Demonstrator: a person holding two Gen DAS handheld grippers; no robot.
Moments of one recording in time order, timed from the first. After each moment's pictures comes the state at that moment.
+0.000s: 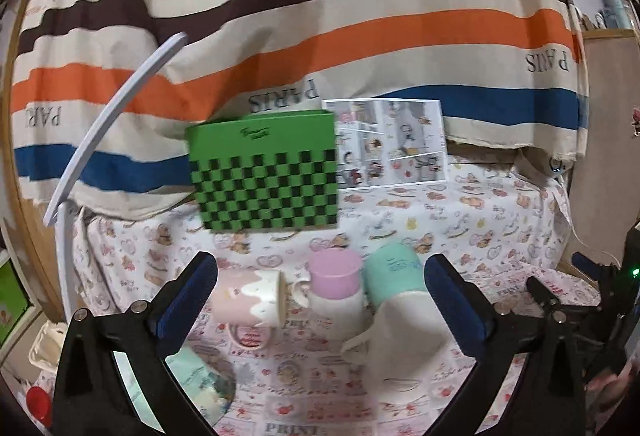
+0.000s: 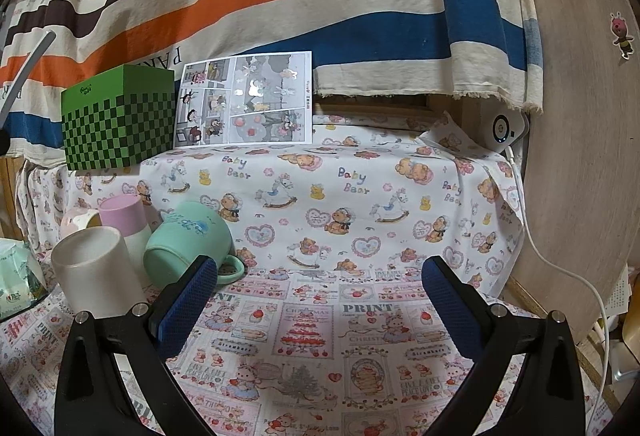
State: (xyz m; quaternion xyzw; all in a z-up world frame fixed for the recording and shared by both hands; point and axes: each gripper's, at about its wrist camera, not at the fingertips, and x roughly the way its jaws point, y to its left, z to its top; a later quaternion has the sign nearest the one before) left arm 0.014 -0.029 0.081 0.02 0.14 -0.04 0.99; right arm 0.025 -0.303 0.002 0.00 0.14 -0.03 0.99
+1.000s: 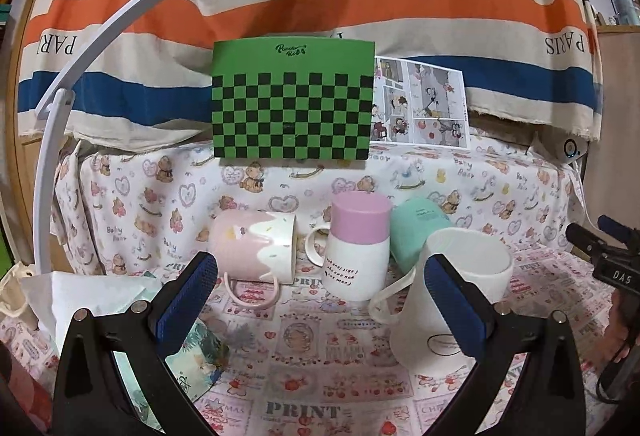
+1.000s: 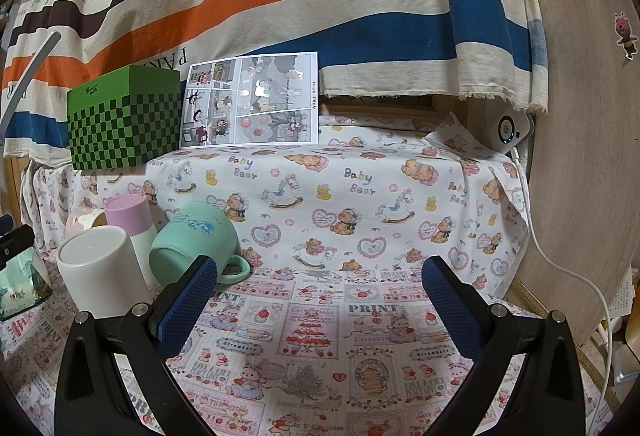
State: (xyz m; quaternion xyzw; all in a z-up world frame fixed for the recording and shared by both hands) left arm 0.022 -0.002 -0.001 -0.01 0.15 -0.04 0.99; right arm 0.024 -0.303 0.002 0.00 0.14 -0.03 0.99
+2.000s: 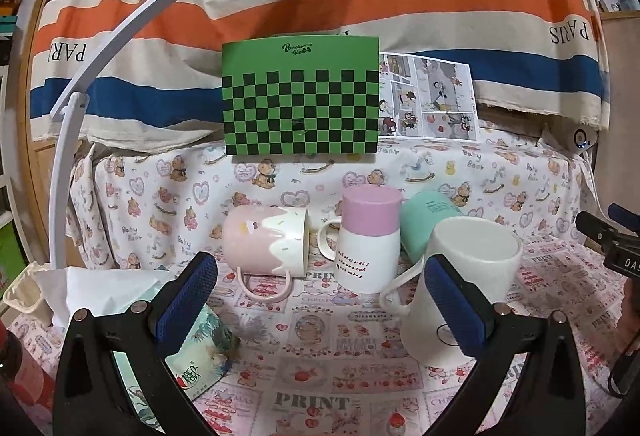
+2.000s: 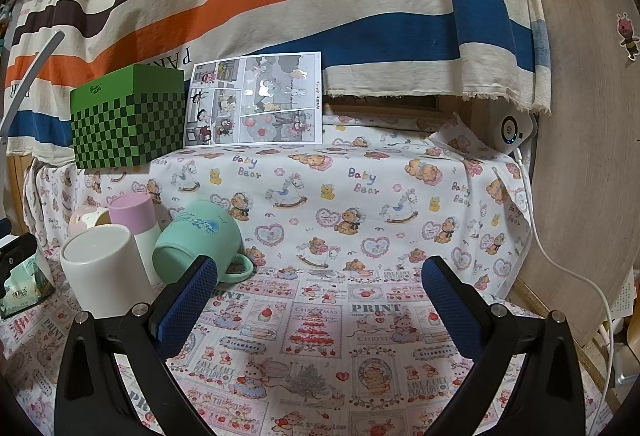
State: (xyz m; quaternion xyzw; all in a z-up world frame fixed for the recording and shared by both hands) left arm 0.014 -0.007 -0.005 0.00 0.15 -0.01 0.99; right arm 0.024 -0.299 0.002 -0.01 0.14 -0.02 0.99
